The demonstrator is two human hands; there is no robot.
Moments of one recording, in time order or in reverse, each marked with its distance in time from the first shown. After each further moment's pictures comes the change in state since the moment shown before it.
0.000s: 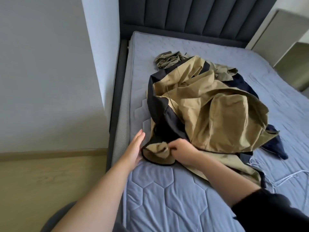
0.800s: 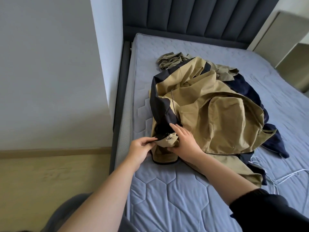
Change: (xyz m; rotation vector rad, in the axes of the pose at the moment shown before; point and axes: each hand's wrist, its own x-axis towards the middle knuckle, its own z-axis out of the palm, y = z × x) left_hand -0.027 -0.003 0.008 0.271 0.129 0.171; right_hand -0.007 0.002 0.005 -0.075 0.231 0.015
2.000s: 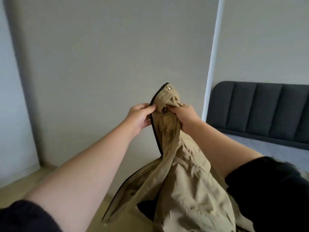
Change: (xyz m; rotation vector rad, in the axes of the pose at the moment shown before) left_hand -0.247 0.362 -0.187 -0.115 0.399 0.675; right_hand -0.023 -0.422 -0.240 1.178 -0.007 -0.409
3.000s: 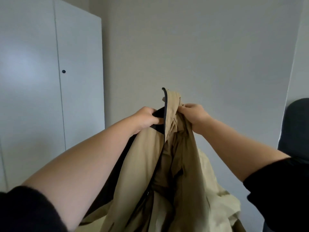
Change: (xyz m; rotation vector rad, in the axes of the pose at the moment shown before) left_hand -0.075 0.124 -0.148 0.797 0.145 0.061; right_hand -0.035 -0.073 0.158 -0.107 -0.302 -0.084
